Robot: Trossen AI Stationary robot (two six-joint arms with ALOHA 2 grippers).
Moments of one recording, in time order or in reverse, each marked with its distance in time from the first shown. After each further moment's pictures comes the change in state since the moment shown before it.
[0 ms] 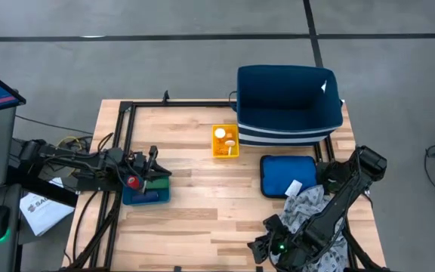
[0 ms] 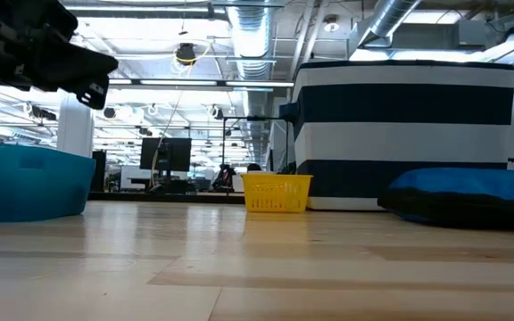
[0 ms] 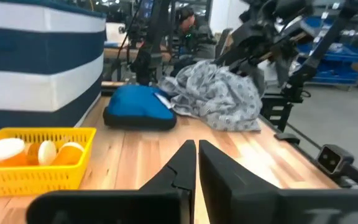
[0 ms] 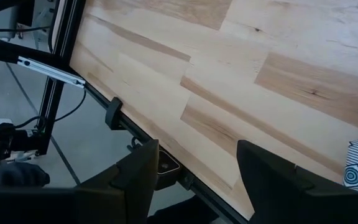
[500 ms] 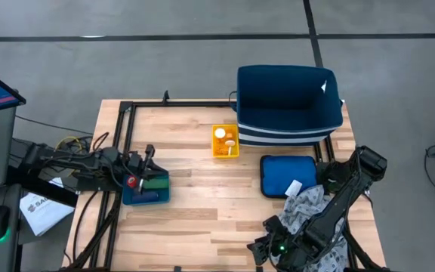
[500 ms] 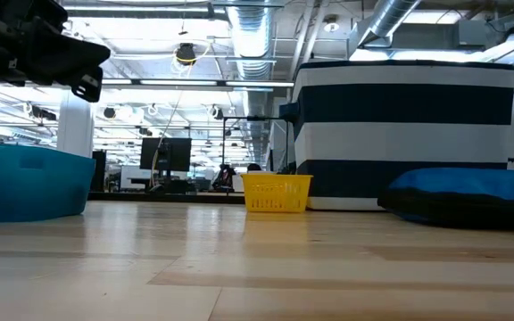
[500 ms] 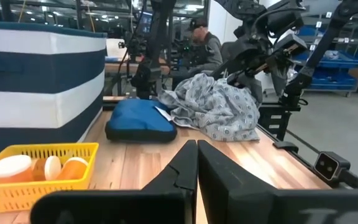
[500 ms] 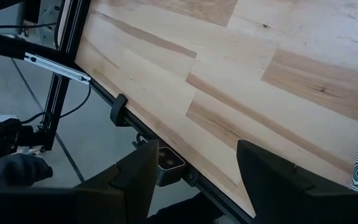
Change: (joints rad) left arm 0.001 -0.163 0.000 -0.115 0.005 0.028; right arm 0.004 0.000 0.000 0.023 0.001 -0.015
